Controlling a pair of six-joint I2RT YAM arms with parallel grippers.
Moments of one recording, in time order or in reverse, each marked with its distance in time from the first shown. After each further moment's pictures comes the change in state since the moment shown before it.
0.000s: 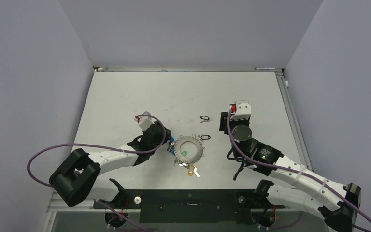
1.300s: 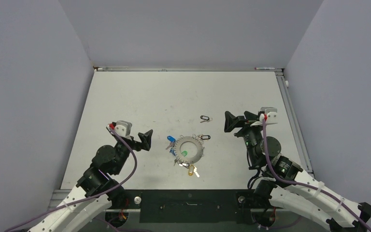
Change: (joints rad) left arm 0.008 -1.016 -0.097 -0.297 0.099 0.969; right arm -0.001 -0.260 -0.083 0.124 -0.108 0.072
